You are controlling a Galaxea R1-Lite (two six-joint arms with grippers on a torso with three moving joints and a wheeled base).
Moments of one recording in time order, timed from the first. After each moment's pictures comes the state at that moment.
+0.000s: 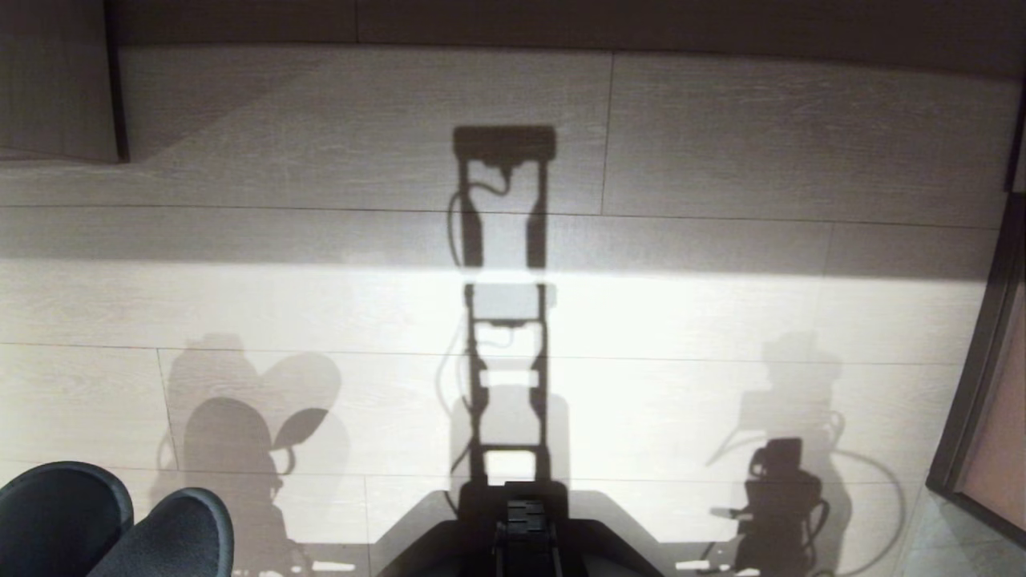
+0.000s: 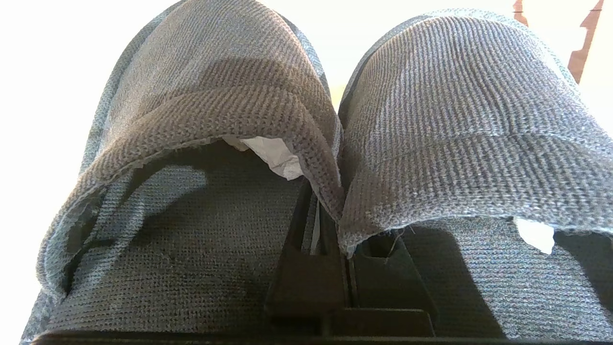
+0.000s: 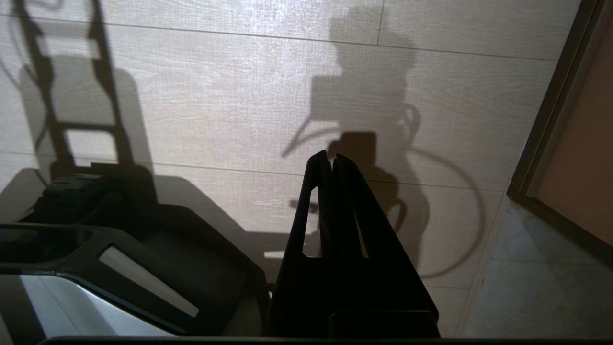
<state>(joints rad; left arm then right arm) 0.00 0.00 0.00 0.00 -0.01 0.02 0.00 0.00 0.00 0.00 0.01 0.00</state>
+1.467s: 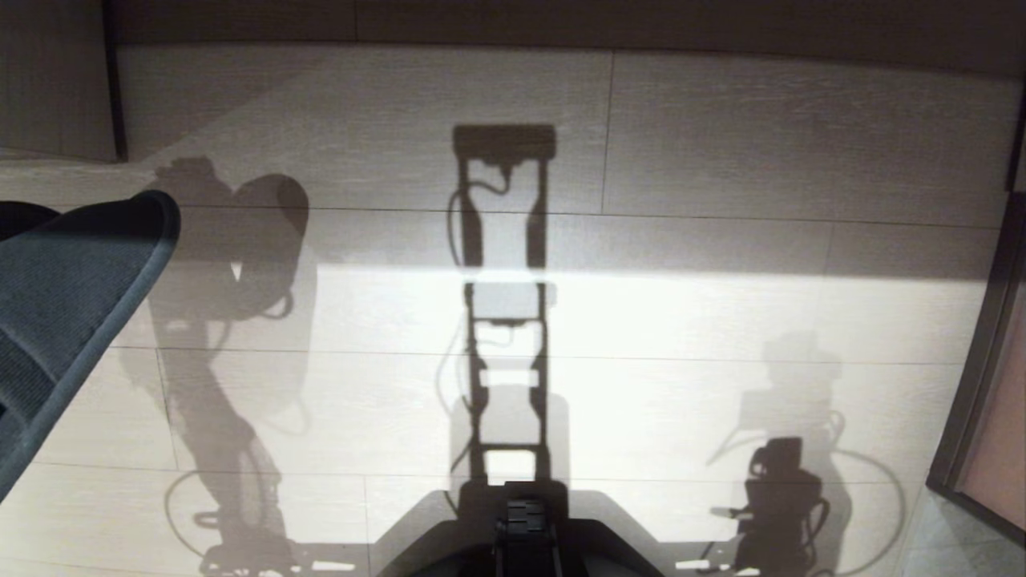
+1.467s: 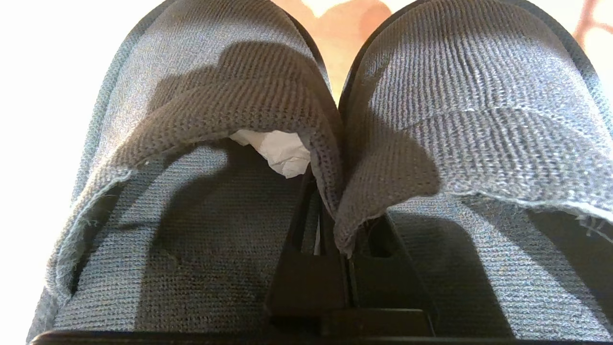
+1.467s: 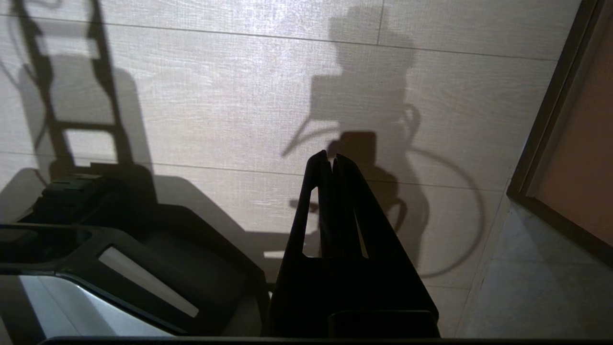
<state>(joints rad) 0.00 0.79 -0.52 -0.38 0.11 -0.04 0.00 0.00 0.00 0.00 0.01 0.00</state>
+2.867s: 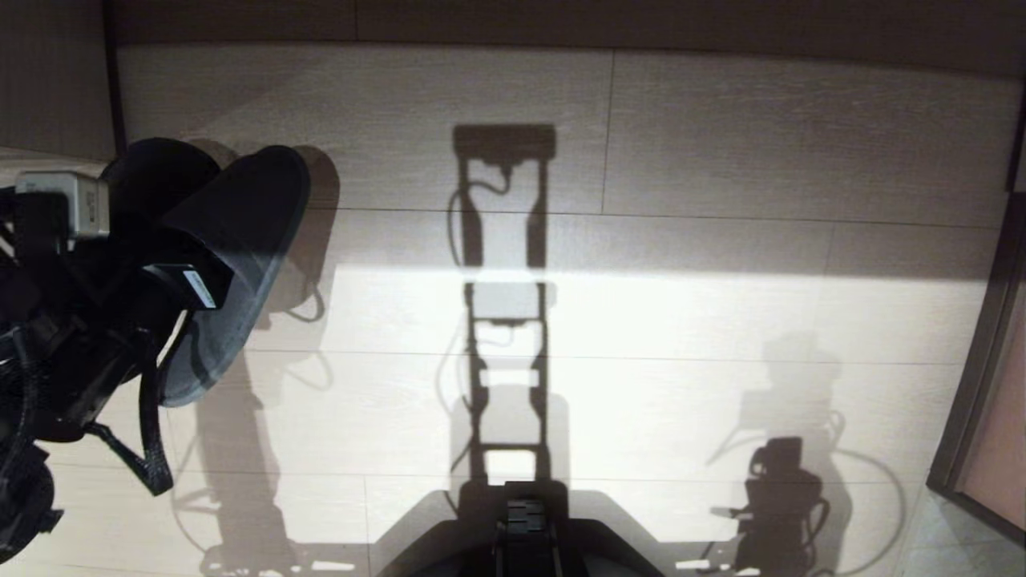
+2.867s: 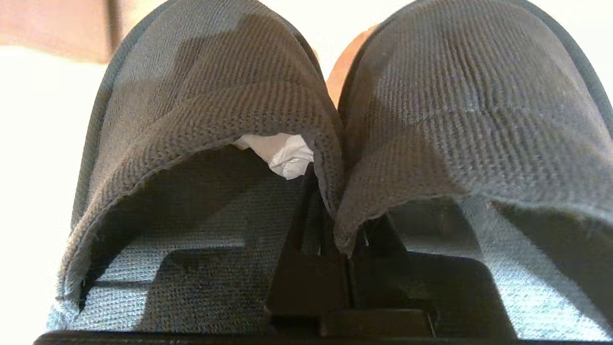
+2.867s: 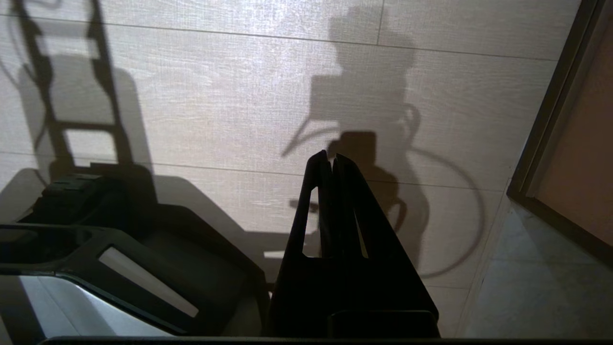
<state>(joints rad) -0.03 1.57 -0.55 -1.33 0.09 0.08 0.00 0.00 0.00 0.00 0.01 0.00</state>
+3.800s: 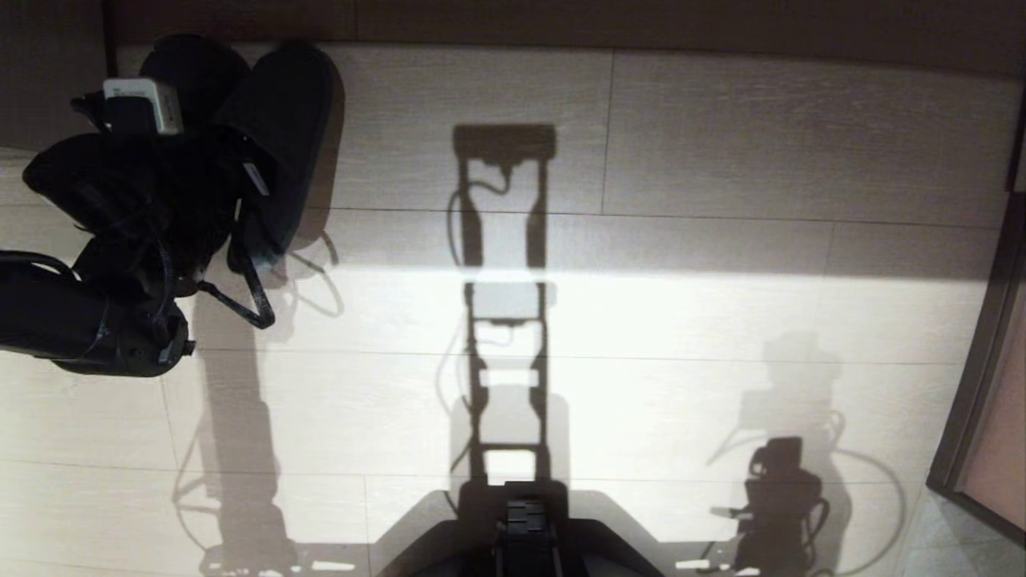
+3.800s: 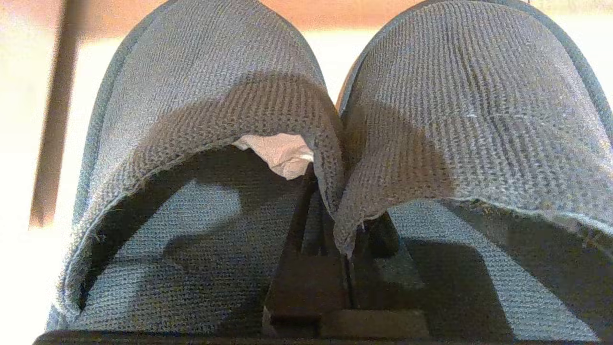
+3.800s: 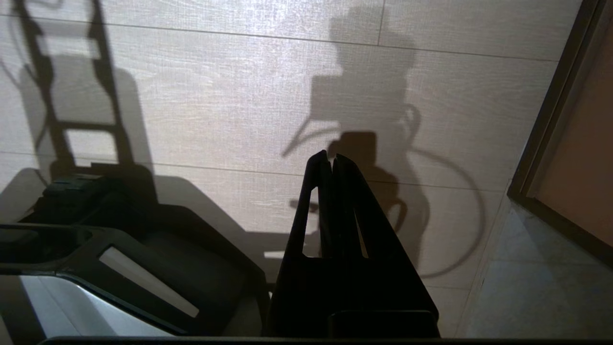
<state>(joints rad) -0.04 1.91 -1.15 -1.35 0.09 0.08 0.00 0.00 0.00 0.00 0.01 0.00</state>
